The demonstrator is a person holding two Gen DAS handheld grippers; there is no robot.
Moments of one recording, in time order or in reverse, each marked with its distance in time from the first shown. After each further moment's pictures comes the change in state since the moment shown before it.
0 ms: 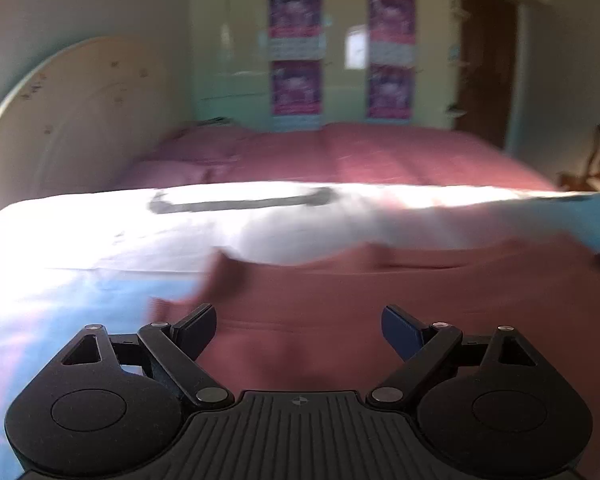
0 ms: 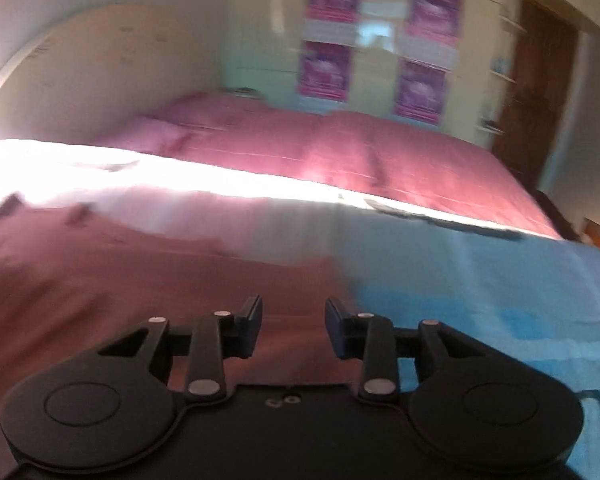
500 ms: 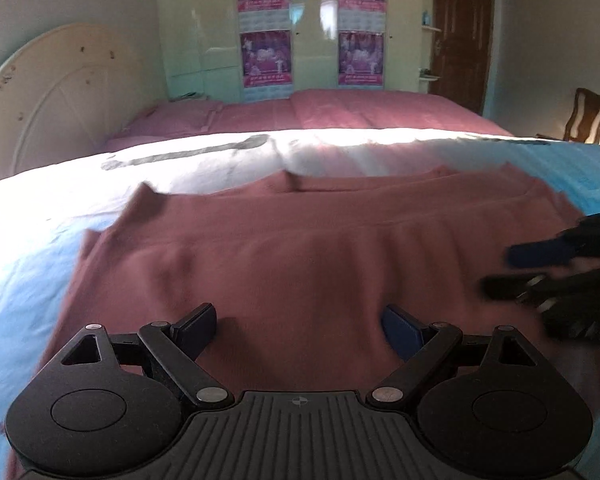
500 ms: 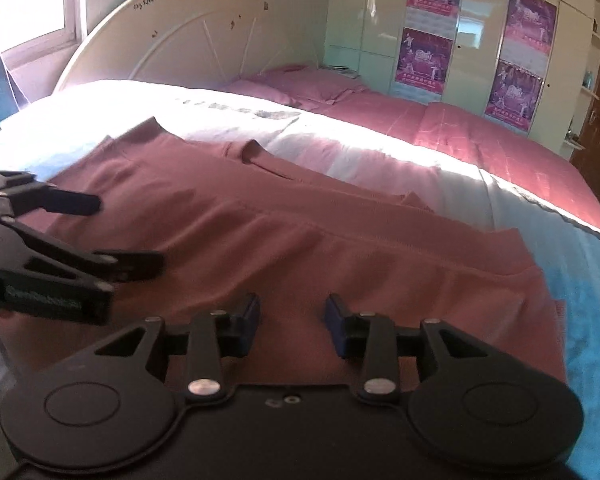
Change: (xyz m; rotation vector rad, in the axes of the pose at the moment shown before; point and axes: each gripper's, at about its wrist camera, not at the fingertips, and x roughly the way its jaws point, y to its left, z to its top) left arm -0.021 -0.050 -0.045 0.055 0.099 -0.007; right arm -0.007 0.101 -0.032 -0.127 0.074 0.171
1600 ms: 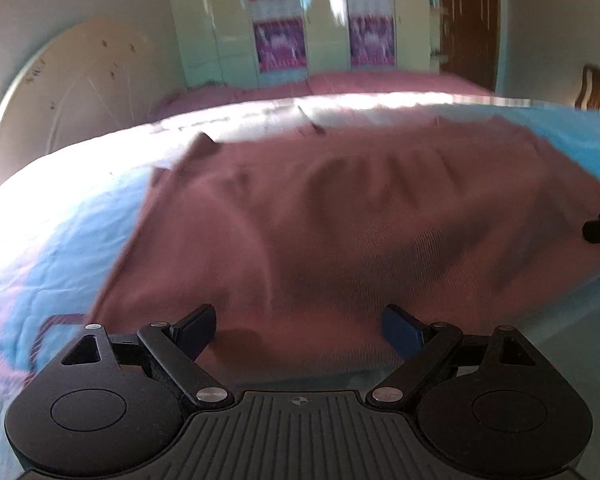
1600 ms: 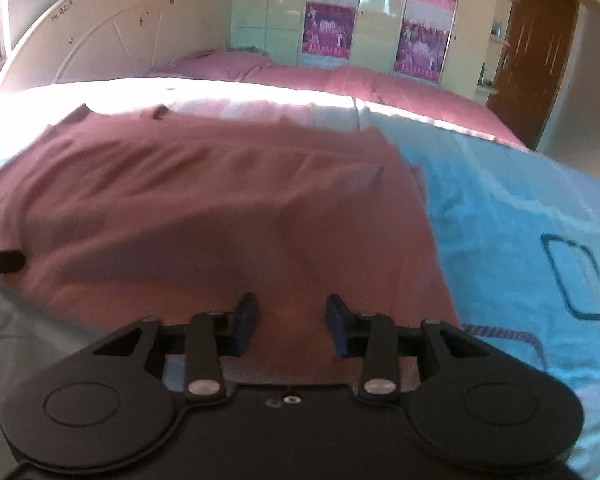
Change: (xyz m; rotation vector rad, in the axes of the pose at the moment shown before) left arm -0.073 0.009 -0.060 0.025 0.022 0.050; right arm -0.081 -0.013 -0.069 0.177 0.033 -0.203
